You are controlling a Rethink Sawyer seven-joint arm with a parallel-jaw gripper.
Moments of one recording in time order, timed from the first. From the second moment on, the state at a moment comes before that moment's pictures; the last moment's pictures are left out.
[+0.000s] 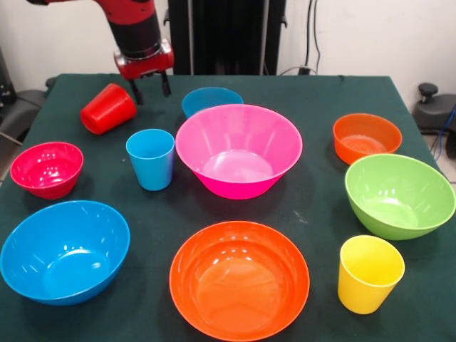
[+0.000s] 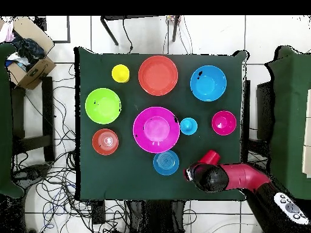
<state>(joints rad) -1.02 -0.51 0.45 1.95 -0.84 0.53 1.48</state>
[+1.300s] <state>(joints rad) -0.89 -0.72 0.45 1.96 -0.68 0.54 1.48</state>
